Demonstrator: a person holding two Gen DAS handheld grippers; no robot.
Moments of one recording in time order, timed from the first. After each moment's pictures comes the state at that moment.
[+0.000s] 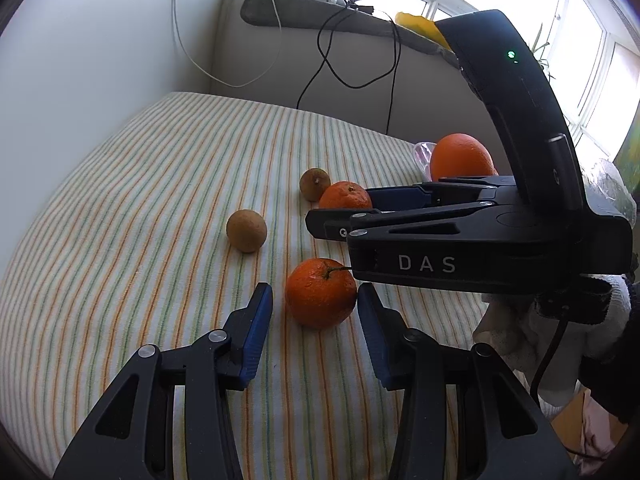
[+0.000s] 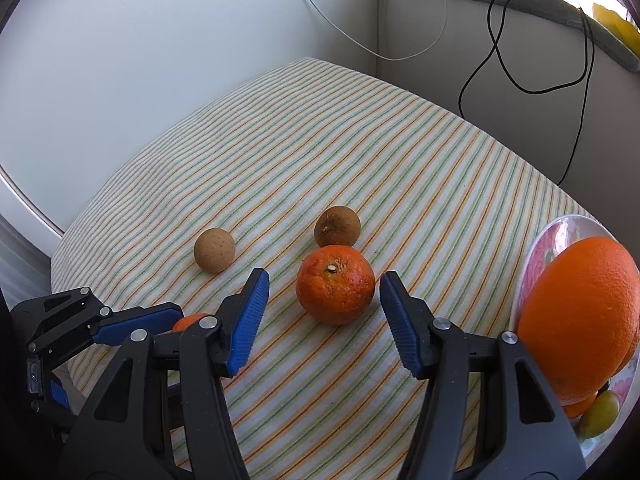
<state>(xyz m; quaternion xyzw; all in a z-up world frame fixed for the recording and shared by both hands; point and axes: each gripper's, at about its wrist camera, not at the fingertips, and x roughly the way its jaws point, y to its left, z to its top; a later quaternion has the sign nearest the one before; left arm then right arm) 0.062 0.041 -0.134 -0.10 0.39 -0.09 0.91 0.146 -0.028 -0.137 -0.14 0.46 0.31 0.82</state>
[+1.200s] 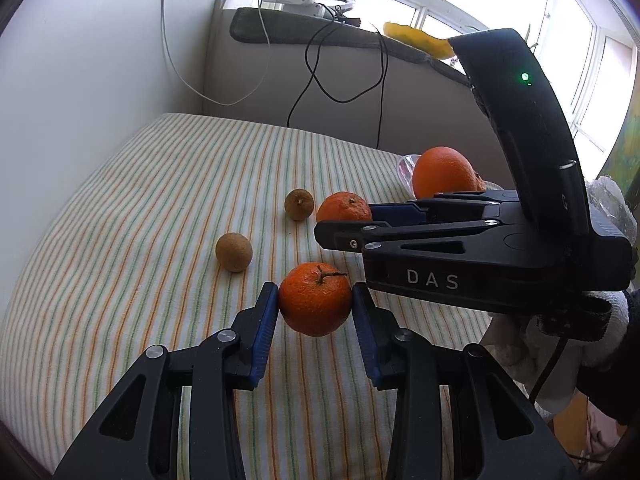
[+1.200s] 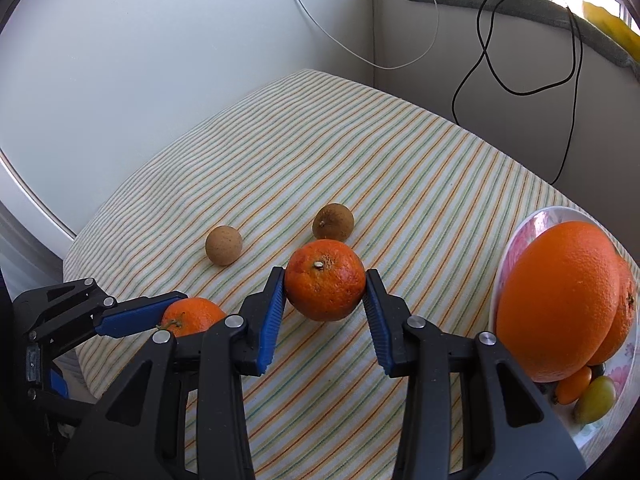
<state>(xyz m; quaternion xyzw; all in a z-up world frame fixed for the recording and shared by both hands) 0.060 0.033 -0.117 -0.09 0.37 -0.09 0.92 0.135 -0.047 -0.121 -0.13 0.44 0.32 0.83</state>
